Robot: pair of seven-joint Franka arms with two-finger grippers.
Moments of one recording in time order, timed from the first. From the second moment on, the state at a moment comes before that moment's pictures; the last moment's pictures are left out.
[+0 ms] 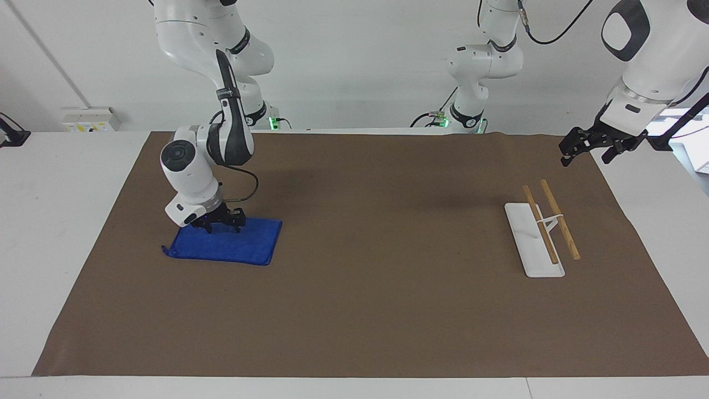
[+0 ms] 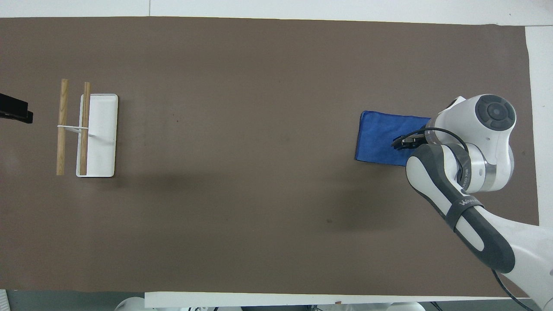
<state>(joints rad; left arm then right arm) -0.08 -0.03 0.05 -1.64 0.05 1.60 0.04 -0.02 0.19 0.04 -2.22 -0.04 2.36 0.02</state>
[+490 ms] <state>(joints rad) -0.08 -0.03 0.05 -1.64 0.05 1.60 0.04 -0.03 0.19 0.04 -2.22 -0.04 2.37 -0.01</state>
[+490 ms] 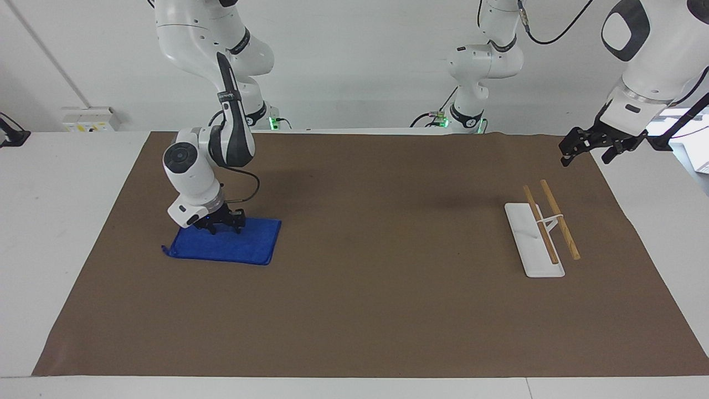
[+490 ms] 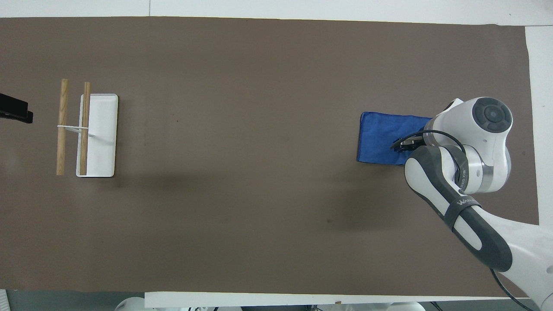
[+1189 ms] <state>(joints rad) -0.08 -0.03 0.05 -1.64 0.05 1.60 0.04 -0.03 0.19 0.05 -2.09 -0.01 2.17 -0.03</state>
